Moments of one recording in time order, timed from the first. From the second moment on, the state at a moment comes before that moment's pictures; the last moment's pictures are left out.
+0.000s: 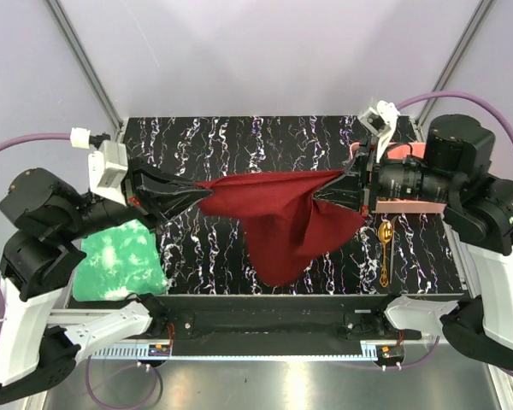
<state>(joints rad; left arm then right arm) -0.70 0.90 1.71 -0.59 0.57 -0.10 0.60 1.19 2.05 -1.10 -0.62 0.18</state>
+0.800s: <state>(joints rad) -0.23 1.65 1.55 -0.73 -0.26 -0.26 0.34 2.54 2.71 -1.24 -0.30 0.17</state>
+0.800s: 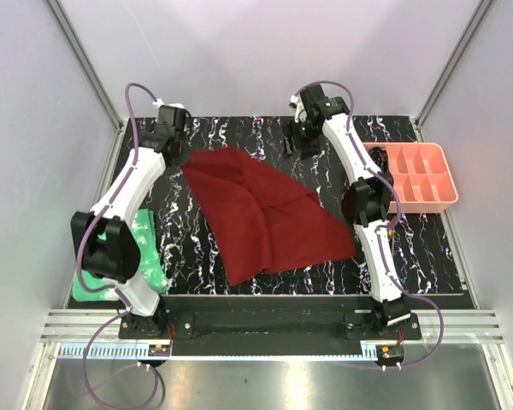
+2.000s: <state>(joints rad) -0.34 1.17 0.62 -0.33 0.18 -0.72 0.79 2.41 2.05 -0.70 0.03 0.17</state>
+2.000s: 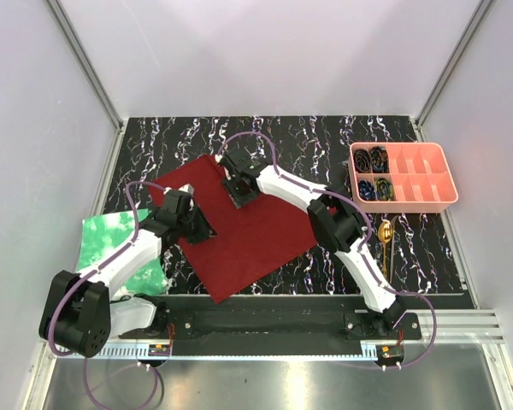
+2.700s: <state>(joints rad) -0.34 1.19 0.54 -0.31 0.15 -0.77 0.81 2.42 2.09 -0.72 0.24 0.11</state>
